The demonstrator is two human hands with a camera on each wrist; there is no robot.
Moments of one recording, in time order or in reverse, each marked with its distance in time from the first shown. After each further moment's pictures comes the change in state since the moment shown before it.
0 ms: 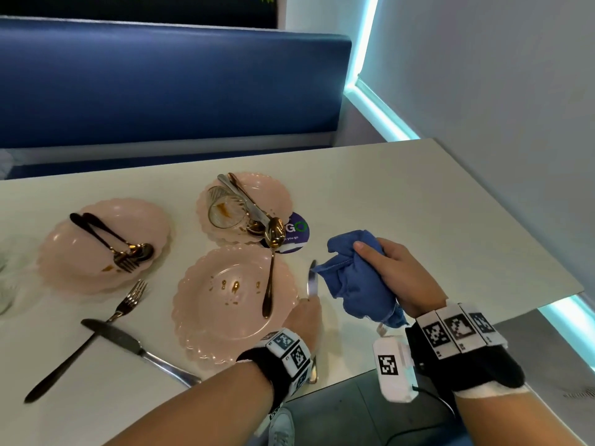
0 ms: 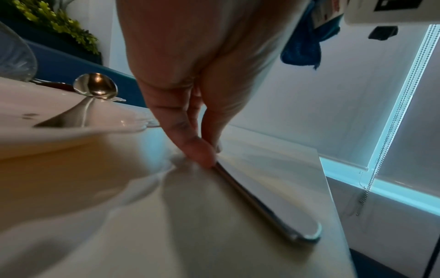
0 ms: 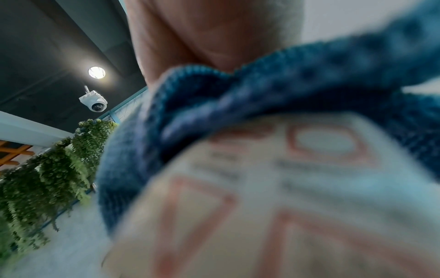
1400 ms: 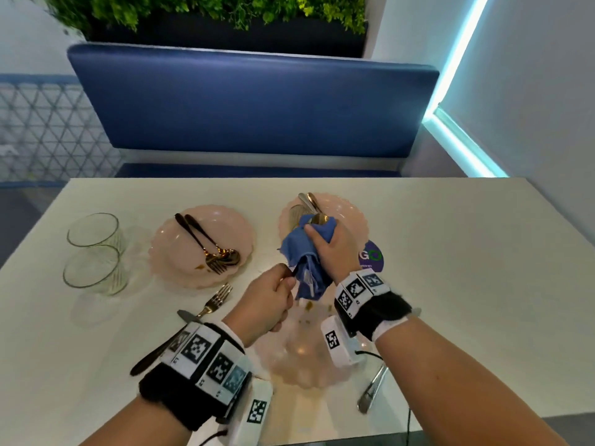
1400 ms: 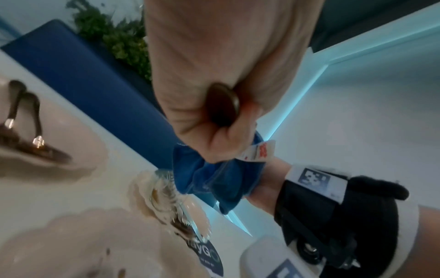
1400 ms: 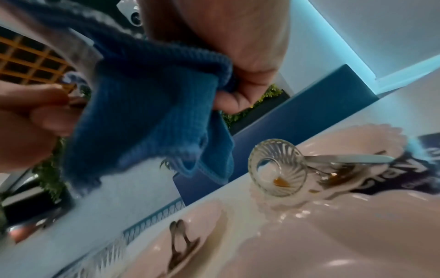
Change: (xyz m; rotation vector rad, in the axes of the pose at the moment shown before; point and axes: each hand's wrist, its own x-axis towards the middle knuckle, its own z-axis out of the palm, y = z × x) left_hand -0.074 -0.083 -0.178 -0.868 0.152 -0.143; right_hand 0.086 -0.047 0.197 -0.193 0.059 -0.317
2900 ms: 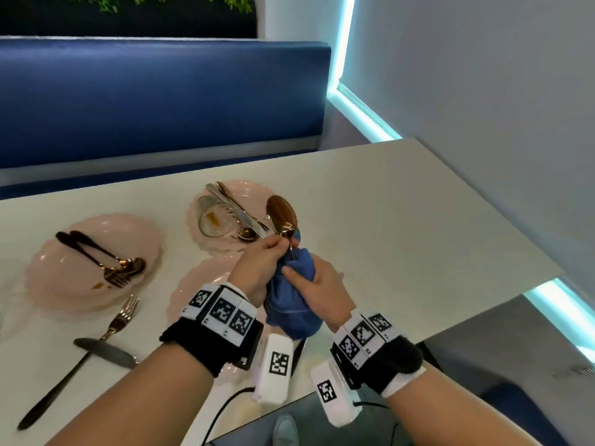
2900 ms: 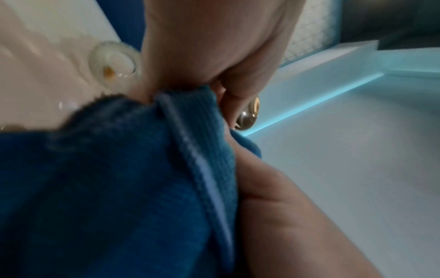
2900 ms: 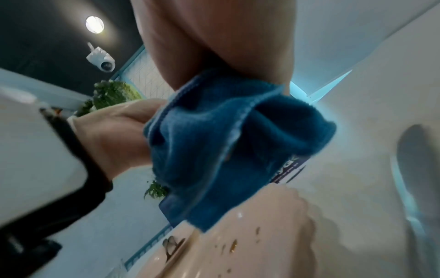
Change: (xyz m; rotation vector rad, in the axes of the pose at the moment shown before) left_hand 0.034 0.033 0.125 -0.353 -0.167 0.015; right_hand -0.095 0.062 -0.102 0.062 -0.022 0.128
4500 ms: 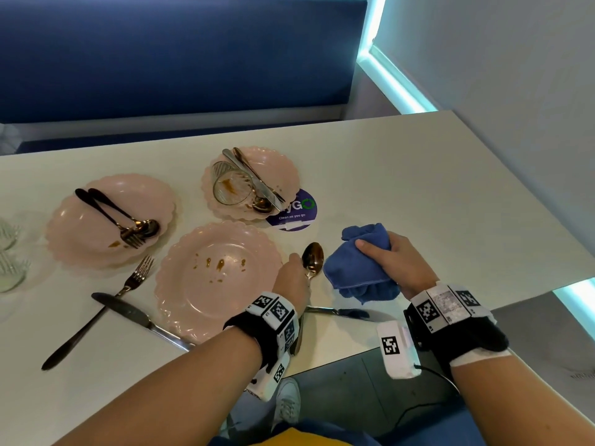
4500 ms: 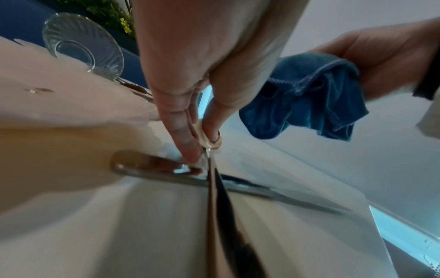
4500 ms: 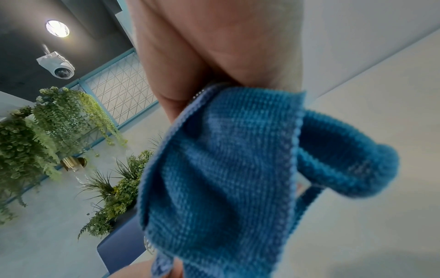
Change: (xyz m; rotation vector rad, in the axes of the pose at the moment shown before) left_hand 0.033 -0.106 0.000 1.153 0.175 -0.048; right_hand 0.011 0.029 -0.085 0.010 -0.046 0.257
